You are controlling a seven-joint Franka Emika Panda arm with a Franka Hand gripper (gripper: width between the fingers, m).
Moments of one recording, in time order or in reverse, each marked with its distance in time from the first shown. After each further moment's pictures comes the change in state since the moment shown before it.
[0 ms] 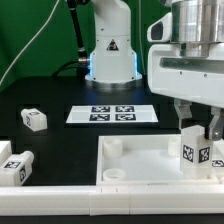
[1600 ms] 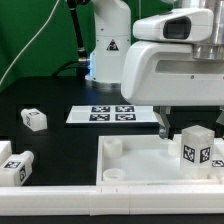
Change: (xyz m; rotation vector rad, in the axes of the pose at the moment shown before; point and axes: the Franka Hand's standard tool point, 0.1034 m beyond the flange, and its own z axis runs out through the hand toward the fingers) arm 0.018 0.000 0.004 -0.049 0.012 -1.302
